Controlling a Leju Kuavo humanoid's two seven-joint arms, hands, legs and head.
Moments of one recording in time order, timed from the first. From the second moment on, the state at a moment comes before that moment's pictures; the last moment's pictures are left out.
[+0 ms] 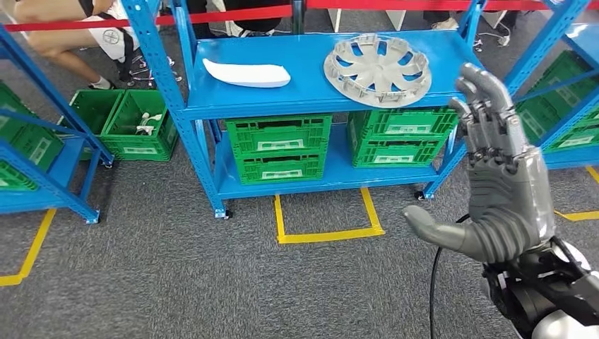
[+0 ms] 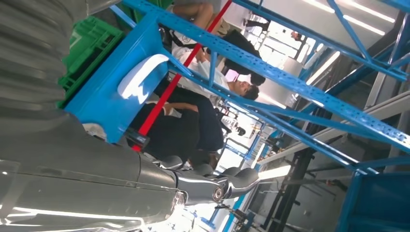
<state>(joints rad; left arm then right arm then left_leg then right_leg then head) -0.11 -0.03 -0.99 -0.22 0.85 0.25 0.04 -0.23 -0.60 0.35 -2.36 -0.02 -0.32 0.20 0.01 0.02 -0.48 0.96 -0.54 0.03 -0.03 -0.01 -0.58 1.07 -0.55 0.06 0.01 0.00</state>
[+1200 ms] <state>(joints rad) -0.11 -0.03 -0.99 -0.21 0.85 0.25 0.05 -0.21 -0.60 0.35 -2.36 -0.01 -0.32 0.20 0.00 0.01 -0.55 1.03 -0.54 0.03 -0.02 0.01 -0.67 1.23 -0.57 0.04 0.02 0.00</state>
